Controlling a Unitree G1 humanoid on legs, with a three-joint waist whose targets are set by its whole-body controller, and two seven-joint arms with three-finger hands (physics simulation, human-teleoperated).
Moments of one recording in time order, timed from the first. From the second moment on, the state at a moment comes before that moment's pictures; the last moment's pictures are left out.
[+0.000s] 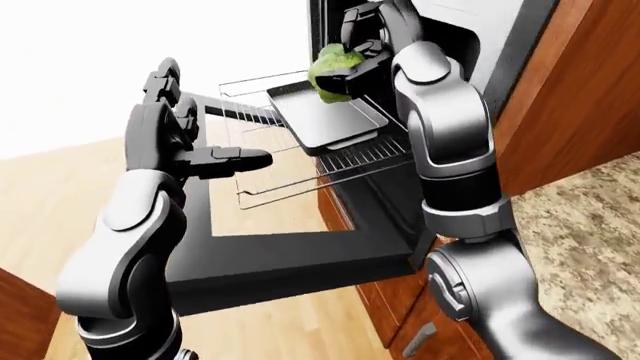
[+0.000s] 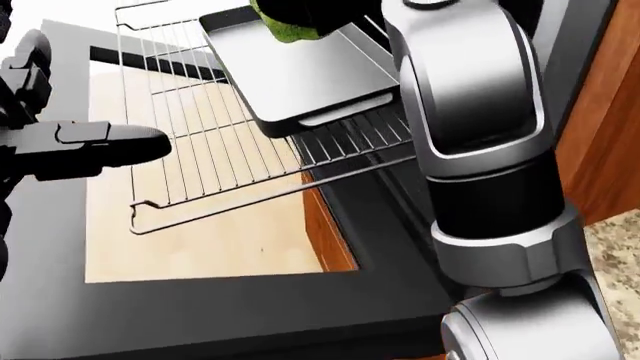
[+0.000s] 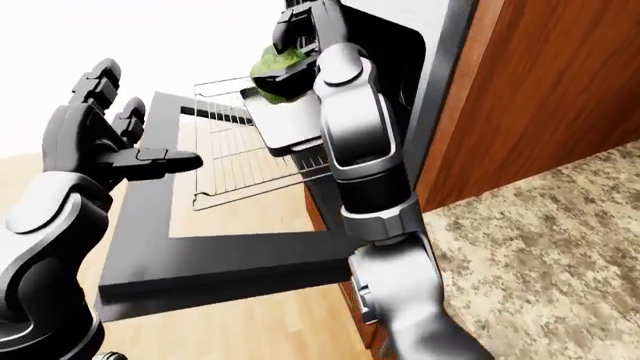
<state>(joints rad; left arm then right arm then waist) -0.59 0.29 0.23 -0.56 -0.31 1.01 0.19 -1.26 -0.07 -0.02 0.26 -0.22 0.87 0.02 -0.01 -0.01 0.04</state>
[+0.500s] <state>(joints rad) -0.59 0.29 0.23 -0.55 -0.31 1.02 0.20 -1.27 -0.07 -0.01 0.29 -0.21 0.86 0.01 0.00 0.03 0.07</state>
